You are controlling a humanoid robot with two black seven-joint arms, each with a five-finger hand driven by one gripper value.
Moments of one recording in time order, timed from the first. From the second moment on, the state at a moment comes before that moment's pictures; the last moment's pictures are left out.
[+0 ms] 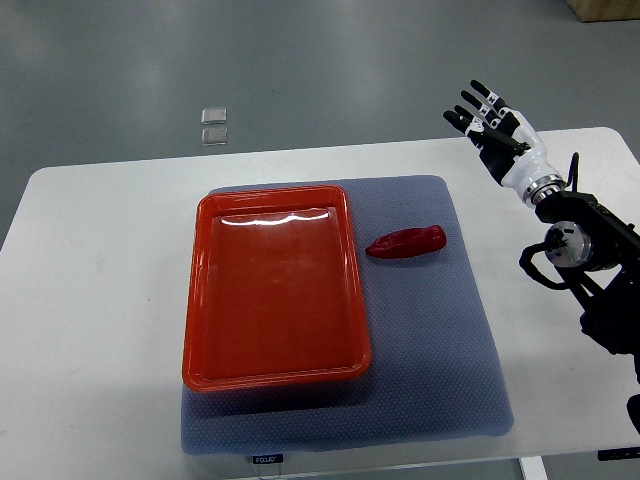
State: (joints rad) left arm -0.03 0.00 -0.04 -0.07 0.12 -0.16 0.04; right arm 0.61 -0.21 1.07 0.82 -0.48 0.13 0.23
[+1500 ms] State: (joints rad) left arm -0.03 0.00 -0.05 -0.07 0.12 -0.15 0.04; right arm 0.88 -0.48 0.41 0.87 -1.18 0.31 0.35
